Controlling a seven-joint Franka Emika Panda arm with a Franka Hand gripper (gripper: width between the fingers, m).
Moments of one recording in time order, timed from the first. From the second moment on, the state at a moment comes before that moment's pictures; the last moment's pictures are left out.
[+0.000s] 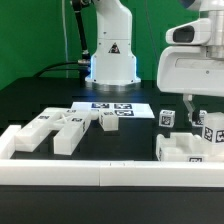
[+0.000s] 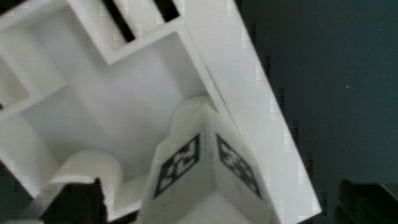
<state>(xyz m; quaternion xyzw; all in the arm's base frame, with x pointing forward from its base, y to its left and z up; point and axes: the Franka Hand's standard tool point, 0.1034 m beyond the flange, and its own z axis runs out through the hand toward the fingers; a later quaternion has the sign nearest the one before) 0.608 0.134 0.074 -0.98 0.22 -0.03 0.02</state>
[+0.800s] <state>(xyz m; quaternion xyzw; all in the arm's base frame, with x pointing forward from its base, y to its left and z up) 0.609 0.128 0.074 -1.00 -0.09 -0.03 -0.01</state>
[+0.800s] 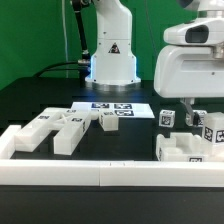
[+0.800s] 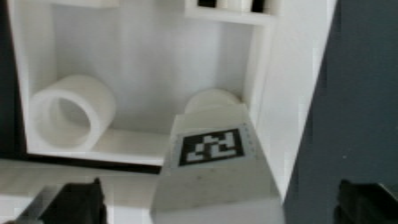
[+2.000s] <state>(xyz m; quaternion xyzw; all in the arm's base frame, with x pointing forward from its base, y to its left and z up) 0.608 0.128 0.073 -0.98 0.20 -0.03 0.01</state>
